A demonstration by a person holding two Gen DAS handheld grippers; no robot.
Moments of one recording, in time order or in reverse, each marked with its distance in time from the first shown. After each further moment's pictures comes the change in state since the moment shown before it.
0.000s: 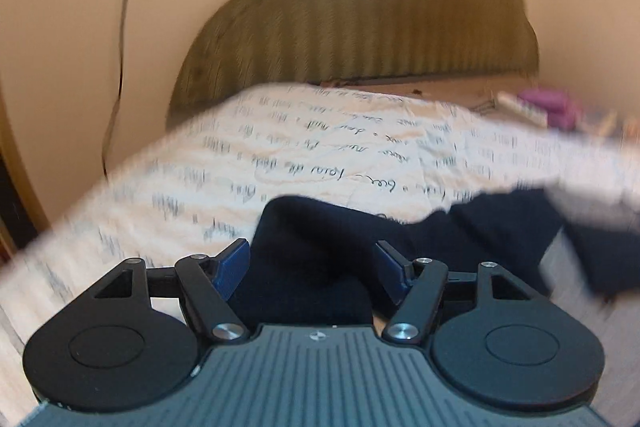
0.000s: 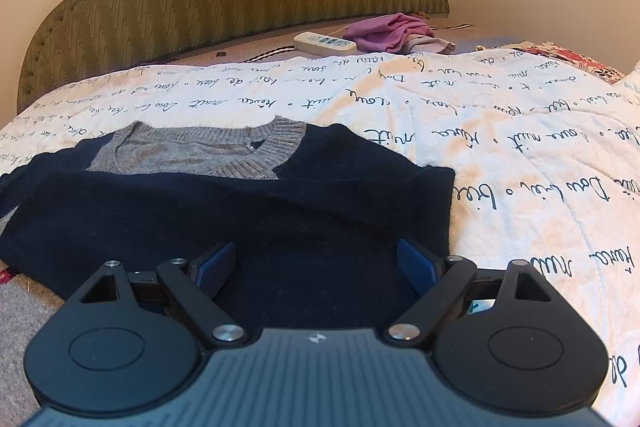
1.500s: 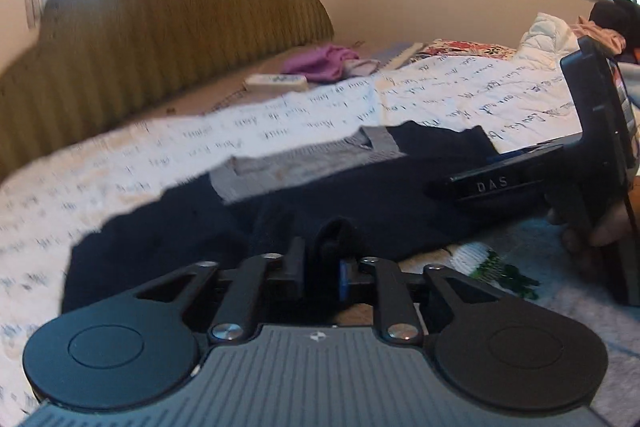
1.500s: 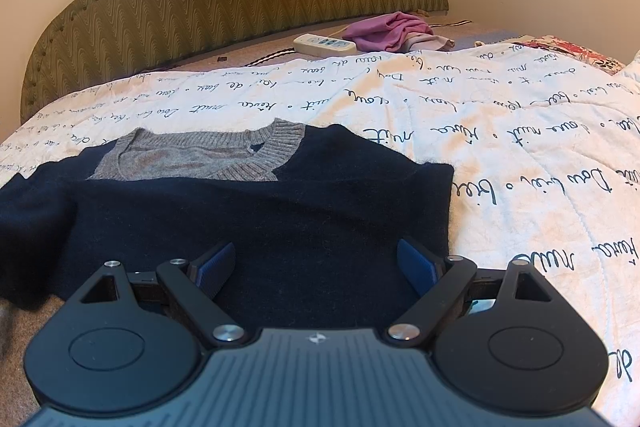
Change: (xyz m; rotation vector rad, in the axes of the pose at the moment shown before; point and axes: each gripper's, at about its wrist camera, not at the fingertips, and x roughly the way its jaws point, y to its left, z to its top) left arm -0.017 -0.241 -0.011 0.268 -0.037 -0.509; right arm -0.002 -0.005 -0.001 0.037 -0.009 0.023
